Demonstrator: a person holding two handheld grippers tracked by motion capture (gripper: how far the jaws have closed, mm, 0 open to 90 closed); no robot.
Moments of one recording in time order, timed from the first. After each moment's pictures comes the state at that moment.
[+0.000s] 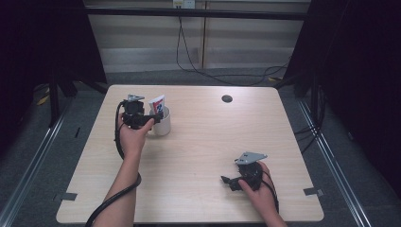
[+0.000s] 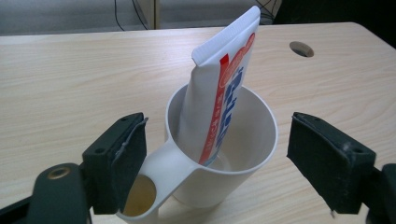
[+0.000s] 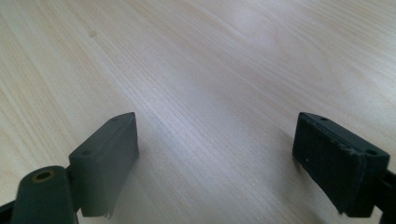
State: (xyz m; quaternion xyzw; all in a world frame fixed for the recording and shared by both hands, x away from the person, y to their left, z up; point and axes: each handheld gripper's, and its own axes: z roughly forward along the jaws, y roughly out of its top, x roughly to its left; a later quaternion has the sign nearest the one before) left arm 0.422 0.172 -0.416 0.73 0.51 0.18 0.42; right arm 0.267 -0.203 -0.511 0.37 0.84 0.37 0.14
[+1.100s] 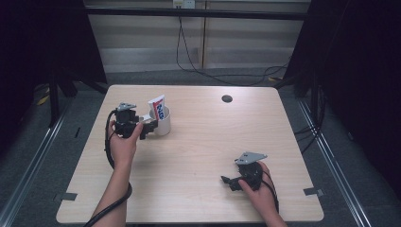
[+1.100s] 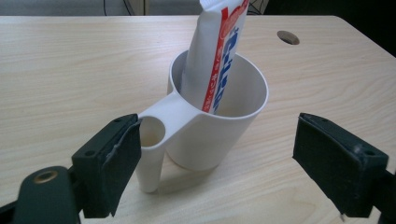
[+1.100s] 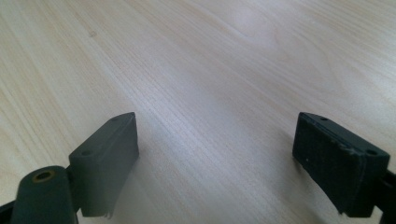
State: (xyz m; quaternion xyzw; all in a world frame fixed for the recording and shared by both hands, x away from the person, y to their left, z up) left arm 0.395 0.193 -0.422 0.73 0.50 0.16 0.43; right arm 0.267 -0.203 -0.511 0.37 0.84 0.37 0.14
